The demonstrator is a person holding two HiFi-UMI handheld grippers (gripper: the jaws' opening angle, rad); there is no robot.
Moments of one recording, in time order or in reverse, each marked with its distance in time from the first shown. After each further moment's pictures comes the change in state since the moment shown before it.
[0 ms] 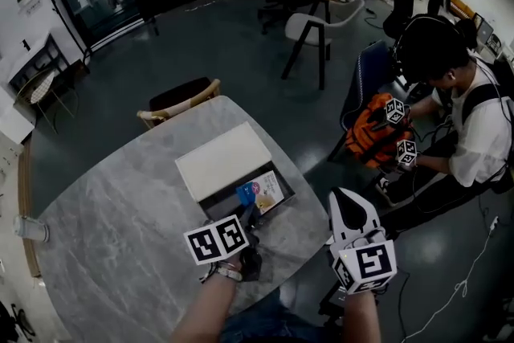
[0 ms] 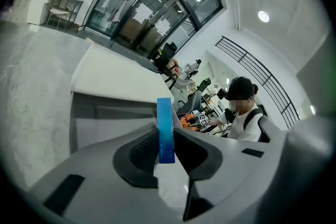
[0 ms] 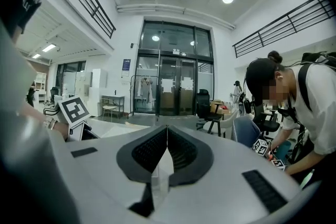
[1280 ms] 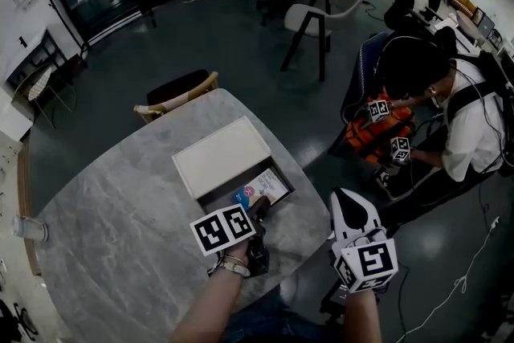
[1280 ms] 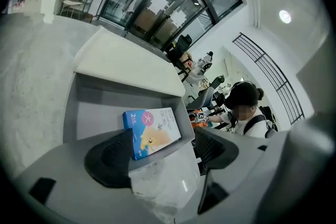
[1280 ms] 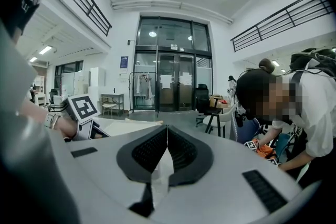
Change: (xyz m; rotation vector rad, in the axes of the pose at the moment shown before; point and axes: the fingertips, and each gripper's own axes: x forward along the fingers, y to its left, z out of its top) left arm 0.021 0.014 -0.014 -0.118 0.090 0.108; right arm 0.006 -0.005 -0.025 0.035 0.054 -0.003
